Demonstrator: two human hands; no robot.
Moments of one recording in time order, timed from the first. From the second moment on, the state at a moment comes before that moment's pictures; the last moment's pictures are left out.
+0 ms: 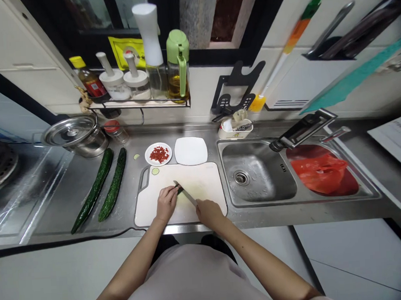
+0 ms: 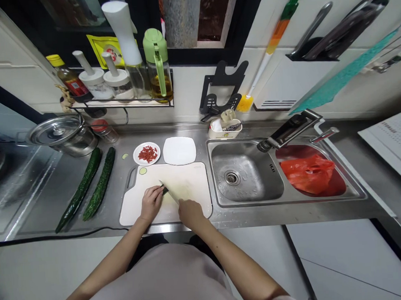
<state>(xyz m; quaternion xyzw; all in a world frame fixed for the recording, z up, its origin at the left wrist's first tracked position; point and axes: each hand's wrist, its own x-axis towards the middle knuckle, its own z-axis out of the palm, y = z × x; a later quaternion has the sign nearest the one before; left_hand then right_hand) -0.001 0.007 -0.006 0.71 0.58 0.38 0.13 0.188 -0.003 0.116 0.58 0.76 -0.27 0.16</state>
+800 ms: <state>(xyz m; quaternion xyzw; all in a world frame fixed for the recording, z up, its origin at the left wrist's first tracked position) -0.001 0.009 -0.006 0.71 0.56 0.41 0.12 0.171 0.021 0.108 0.56 0.78 -0.24 0.12</state>
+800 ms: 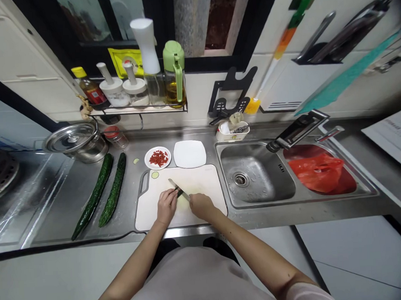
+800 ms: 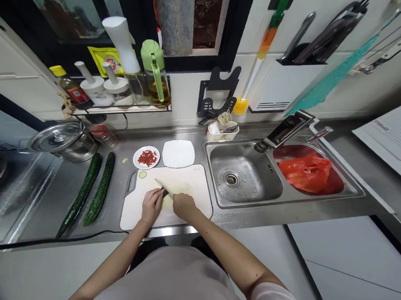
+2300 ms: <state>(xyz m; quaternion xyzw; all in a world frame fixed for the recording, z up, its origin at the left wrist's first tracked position) -0.002 0.009 -0.012 0.73 0.54 0.42 0.09 0.152 0.020 0.091 0.57 0.77 -0.24 0.13</state>
